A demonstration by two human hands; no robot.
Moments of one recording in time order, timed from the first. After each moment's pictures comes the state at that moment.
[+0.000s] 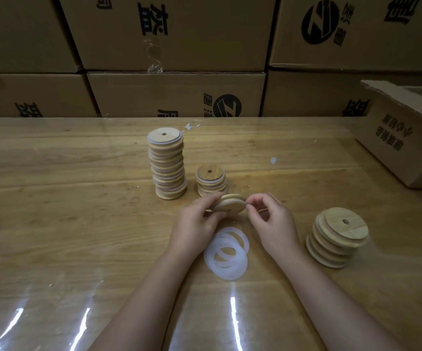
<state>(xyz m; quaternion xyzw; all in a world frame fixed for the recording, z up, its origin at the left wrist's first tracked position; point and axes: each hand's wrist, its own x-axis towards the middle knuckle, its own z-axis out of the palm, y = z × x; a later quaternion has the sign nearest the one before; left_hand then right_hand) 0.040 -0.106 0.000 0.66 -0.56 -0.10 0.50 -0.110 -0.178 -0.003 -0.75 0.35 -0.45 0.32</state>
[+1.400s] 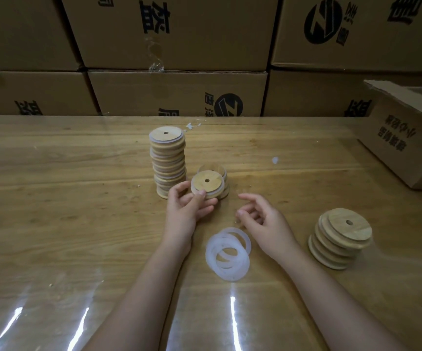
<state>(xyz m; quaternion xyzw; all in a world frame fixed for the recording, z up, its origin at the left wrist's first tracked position) 0.049 -0.112 0.009 0.49 -0.24 -0.37 0.75 -0.106 -0.178 -0.005 -0.75 0.33 -0.35 0.45</state>
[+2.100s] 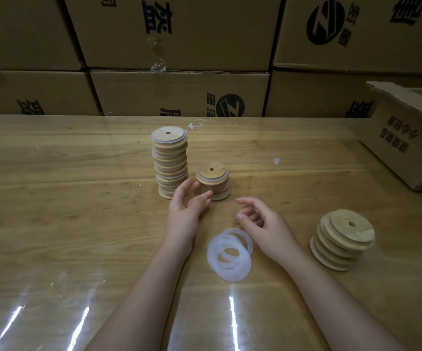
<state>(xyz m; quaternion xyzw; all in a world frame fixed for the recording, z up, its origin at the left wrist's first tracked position) 0.047 -0.113 0.008 0.49 -0.25 -0.35 0.76 -0.106 -0.175 -0.002 -0.75 0.34 -0.33 0.46</state>
